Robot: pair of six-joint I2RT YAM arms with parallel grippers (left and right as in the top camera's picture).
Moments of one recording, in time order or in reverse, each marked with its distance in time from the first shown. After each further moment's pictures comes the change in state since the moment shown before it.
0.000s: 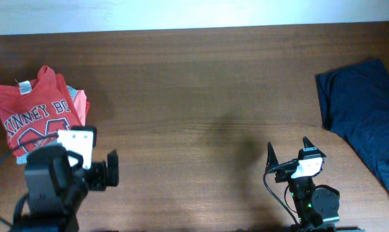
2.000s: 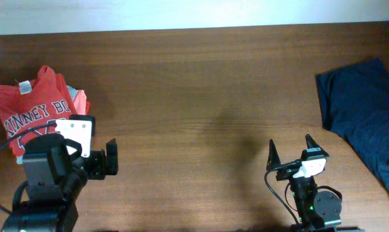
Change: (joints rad) left arm 0.000 0.079 0.040 0.071 0.000 0.000; right arm 0.000 0.000 0.000 0.070 0.003 0.003
